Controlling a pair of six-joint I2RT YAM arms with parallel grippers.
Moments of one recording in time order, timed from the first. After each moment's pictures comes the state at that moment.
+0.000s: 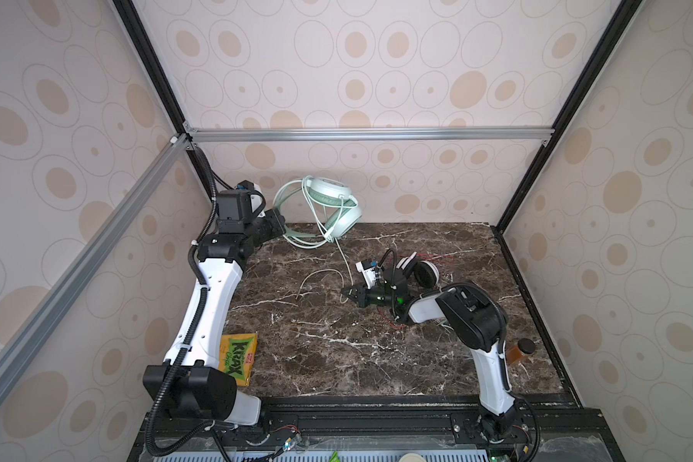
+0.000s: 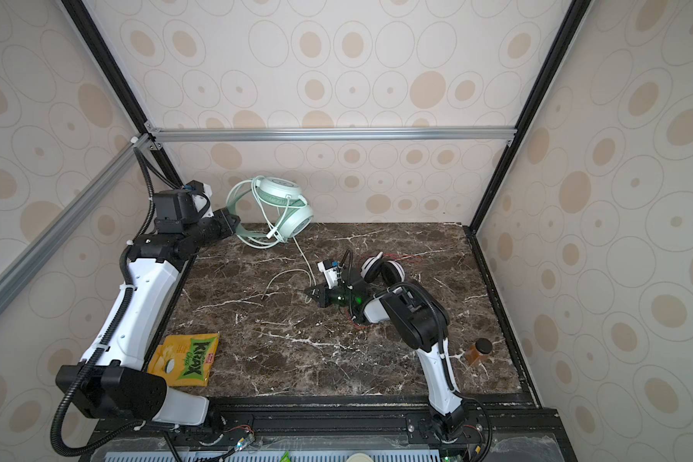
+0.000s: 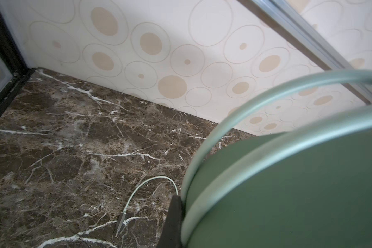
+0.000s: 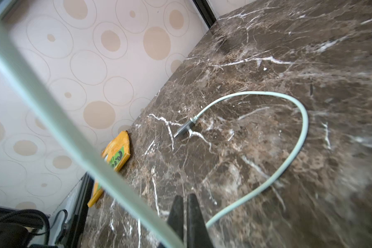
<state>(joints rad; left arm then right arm) -0.02 1.46 1.61 -0.65 0.21 -0.47 0.63 2.05 1.01 0.73 -0.61 0.49</state>
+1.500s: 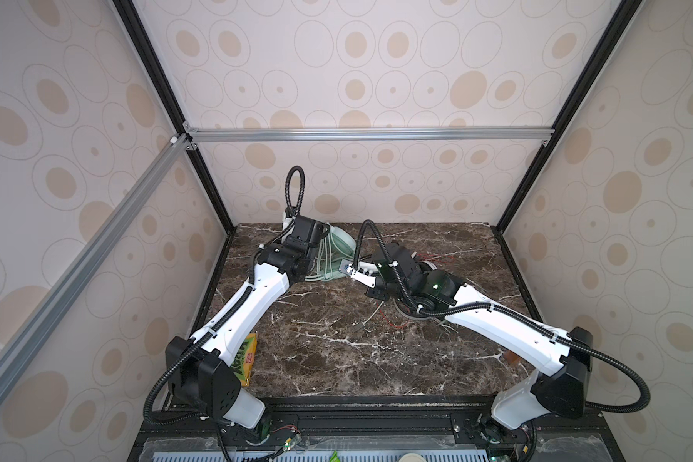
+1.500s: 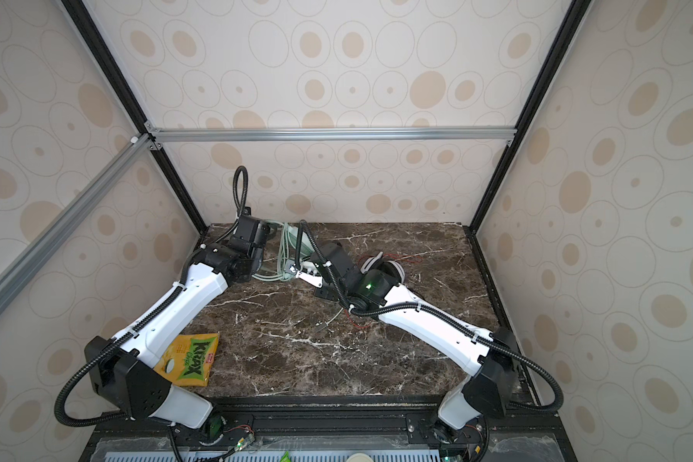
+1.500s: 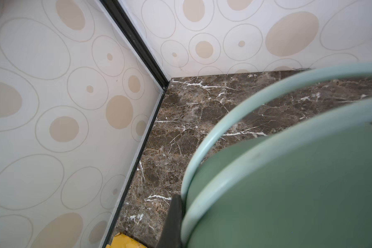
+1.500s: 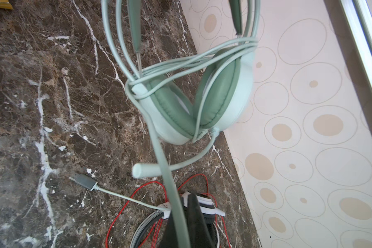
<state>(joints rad) -0.44 1.51 1.47 -0.77 -0.81 -0.20 0.92 1.54 1.50 -0.55 0.34 -0.66</state>
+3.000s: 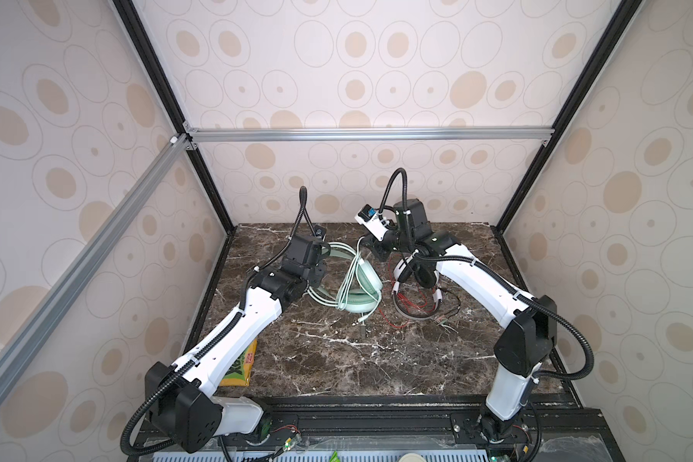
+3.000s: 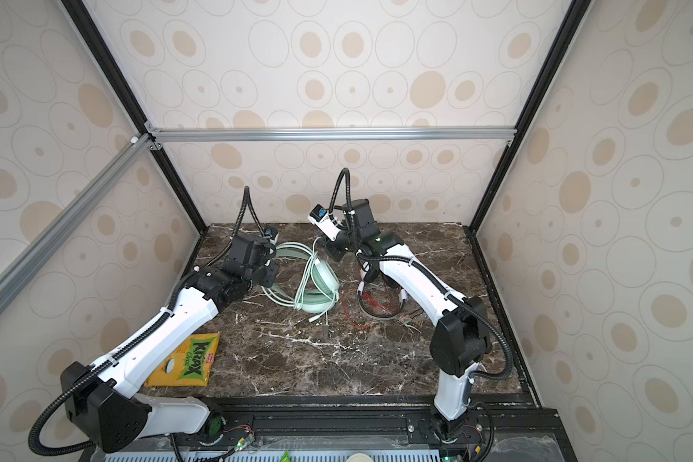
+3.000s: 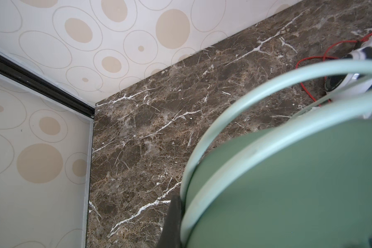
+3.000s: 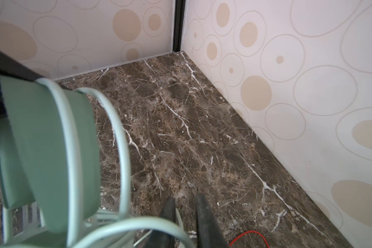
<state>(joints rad) -0.51 1.33 1.26 -0.64 -0.39 0.08 0.55 1.82 1.76 -0.45 -0.31 -0.35</state>
